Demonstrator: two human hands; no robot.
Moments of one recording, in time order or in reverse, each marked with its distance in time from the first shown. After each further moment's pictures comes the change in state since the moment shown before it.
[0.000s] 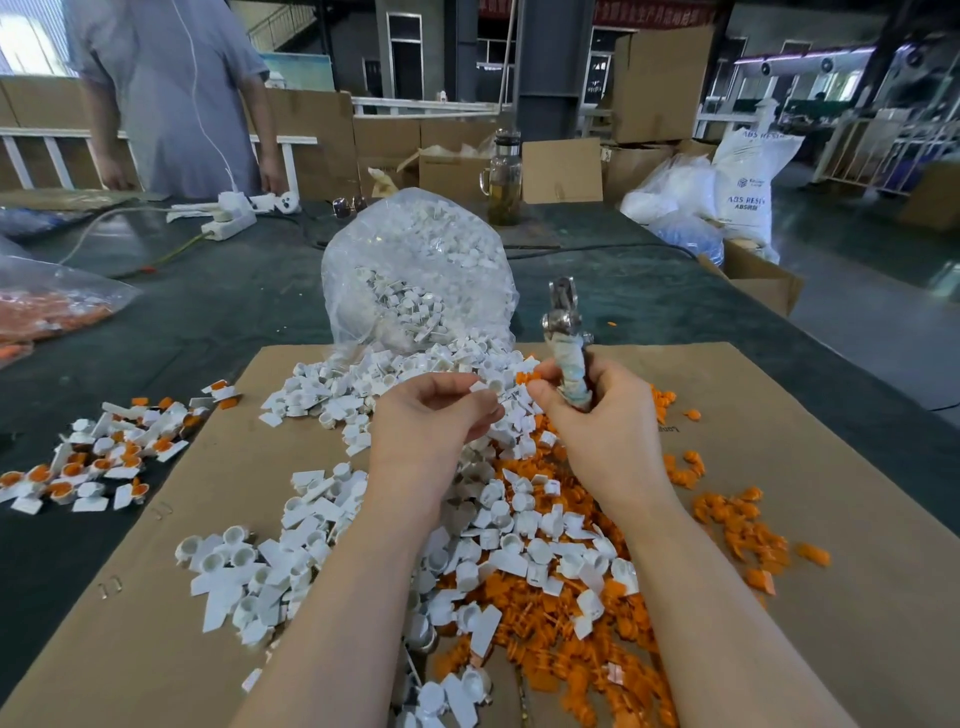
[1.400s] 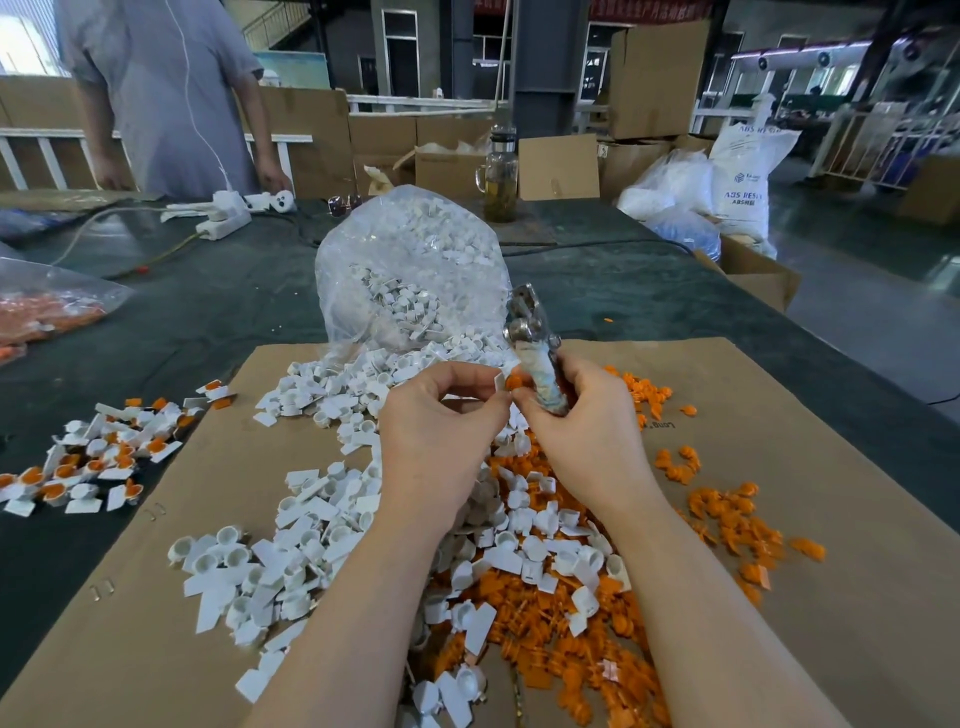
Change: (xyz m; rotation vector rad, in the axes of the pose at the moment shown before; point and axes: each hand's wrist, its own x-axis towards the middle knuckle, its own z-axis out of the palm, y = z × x) left_hand -0.011 0.000 0.011 0.289 0.038 0.241; right_hand 0.000 0.002 0.006 -0.167 -0.086 -0.009
